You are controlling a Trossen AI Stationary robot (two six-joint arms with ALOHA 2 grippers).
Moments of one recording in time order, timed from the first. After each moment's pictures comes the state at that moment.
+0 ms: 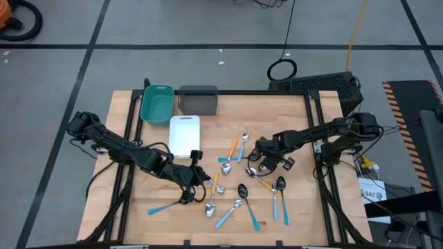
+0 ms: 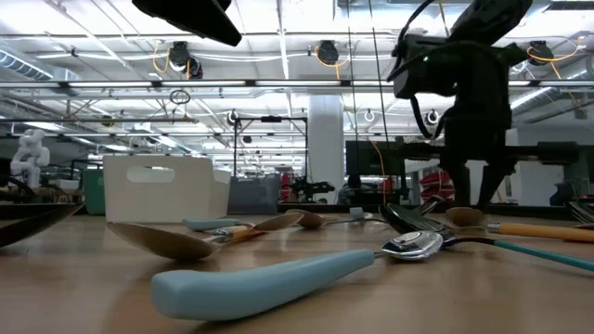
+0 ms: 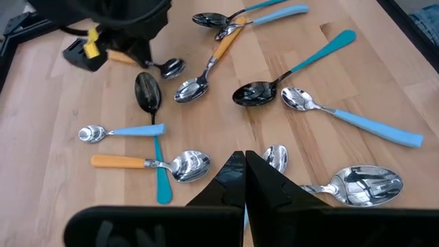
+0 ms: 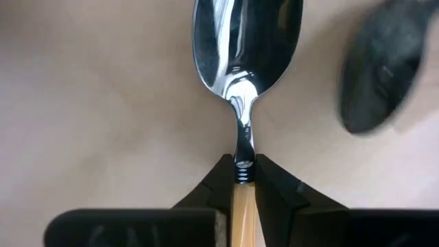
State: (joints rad) left arm -0.41 1.46 1.04 -0.31 -0.29 0.03; right arm 0.00 1.52 0.74 -0.69 0.04 -0.88
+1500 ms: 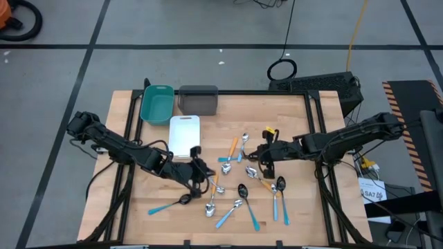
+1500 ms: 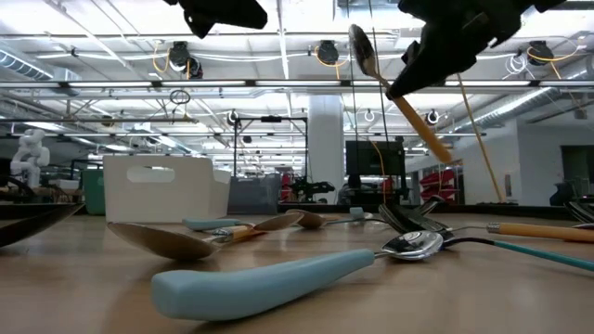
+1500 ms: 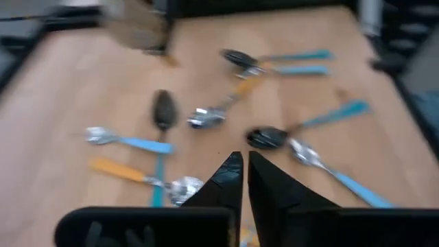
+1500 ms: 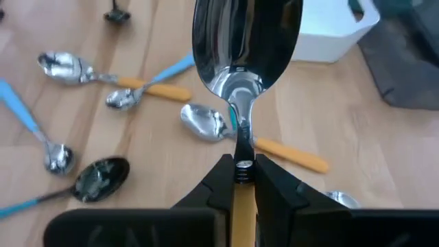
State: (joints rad) left arm -0.40 1.46 1.04 -0.19 -0.42 -0.20; right arm 0.19 1.19 0.74 -0.26 0.24 0.07
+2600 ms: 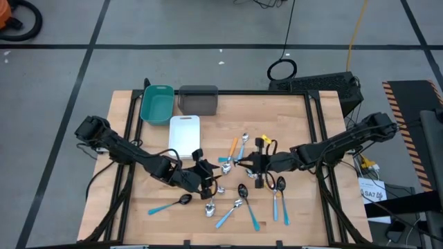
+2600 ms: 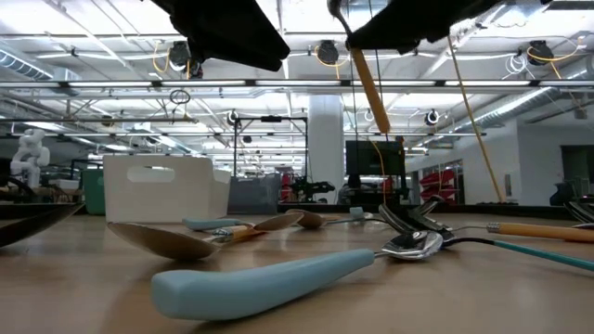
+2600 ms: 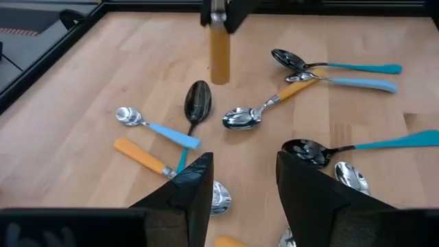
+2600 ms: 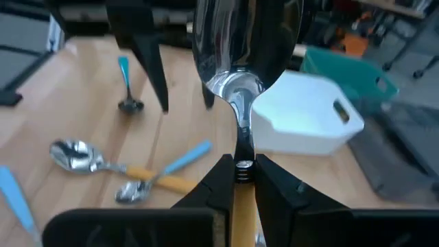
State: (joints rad) left arm -0.42 1.60 1.04 -0.10 -0.57 -0.33; right arm 0.32 1.31 0.74 0.16 0.39 -0.04
